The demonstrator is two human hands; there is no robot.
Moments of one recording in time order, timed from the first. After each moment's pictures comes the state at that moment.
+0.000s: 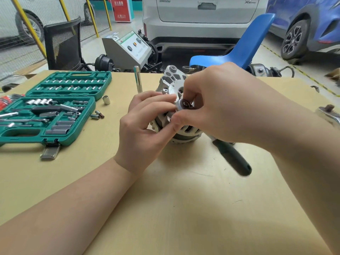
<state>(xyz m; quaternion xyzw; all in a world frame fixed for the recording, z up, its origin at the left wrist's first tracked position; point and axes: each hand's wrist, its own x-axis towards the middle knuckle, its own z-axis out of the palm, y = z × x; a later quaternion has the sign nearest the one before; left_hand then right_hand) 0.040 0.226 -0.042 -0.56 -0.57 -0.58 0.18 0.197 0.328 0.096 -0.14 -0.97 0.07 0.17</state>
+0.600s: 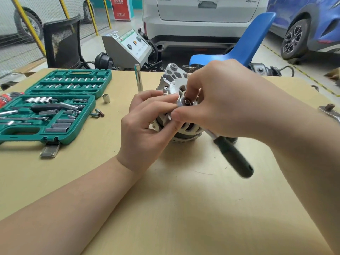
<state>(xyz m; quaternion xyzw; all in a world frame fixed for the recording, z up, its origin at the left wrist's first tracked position) 0.044 0.226 -0.044 -0.55 -0.57 -0.58 0.18 0.194 0.328 0.096 -0.17 -0.97 0.09 0.17</state>
